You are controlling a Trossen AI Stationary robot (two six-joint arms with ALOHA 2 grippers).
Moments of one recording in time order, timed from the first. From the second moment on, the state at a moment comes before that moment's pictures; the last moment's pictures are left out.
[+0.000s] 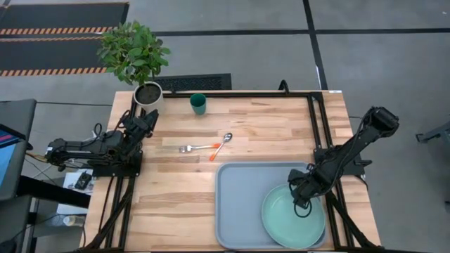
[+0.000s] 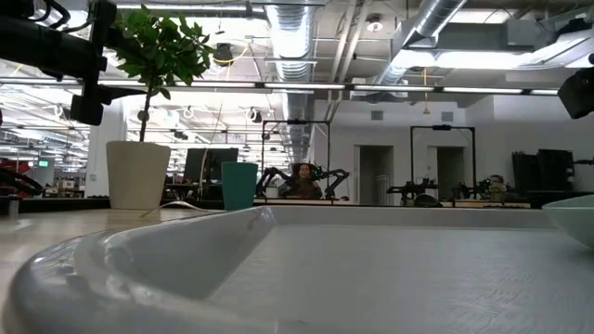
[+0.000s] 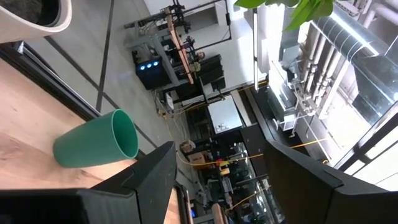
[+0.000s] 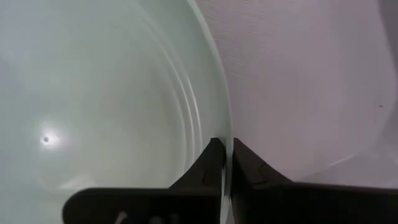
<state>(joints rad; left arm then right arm) -0.03 0.12 0.13 0.11 -0.98 -1.19 0.71 1.30 0.68 -0.91 0.00 1.20</state>
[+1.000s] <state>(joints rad) -0.03 0.12 0.13 0.11 -0.98 -1.19 0.70 1.30 0.68 -0.92 0.05 1.20</state>
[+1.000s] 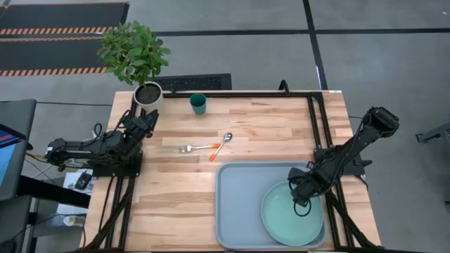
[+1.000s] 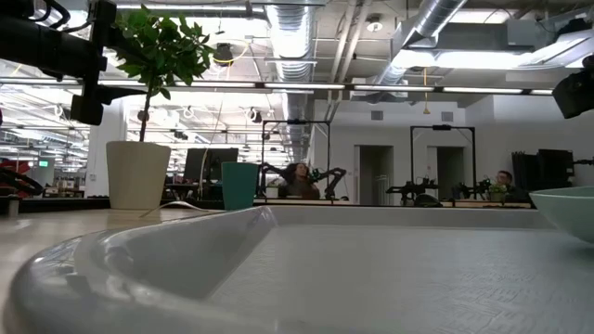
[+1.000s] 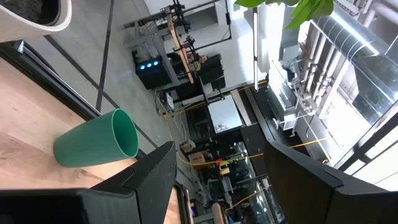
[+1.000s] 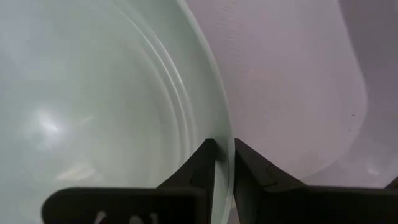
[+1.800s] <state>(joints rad) -0.03 0.12 0.13 0.09 -0.98 -1.19 0.70 1.30 0.68 -0.95 0.05 1.21</state>
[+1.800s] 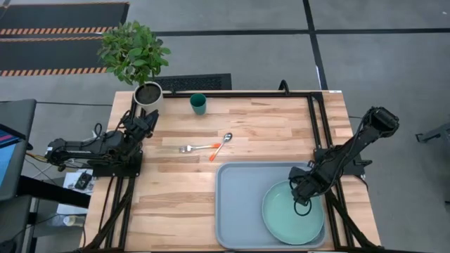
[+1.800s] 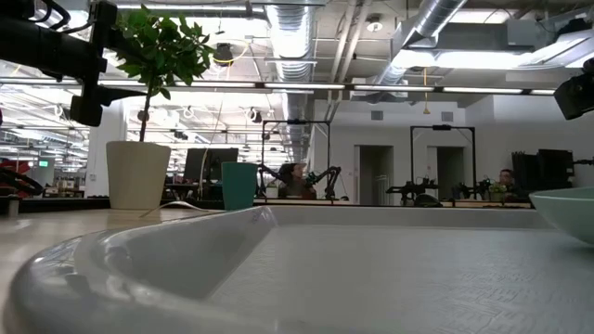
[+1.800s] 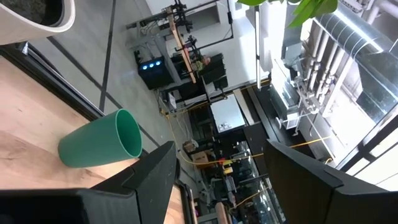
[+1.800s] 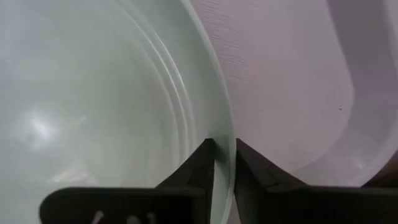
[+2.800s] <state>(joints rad) -0.03 0.12 0.13 0.08 -0.98 -1.20 0.57 1.13 0.82 -0.96 0.12 1.09</state>
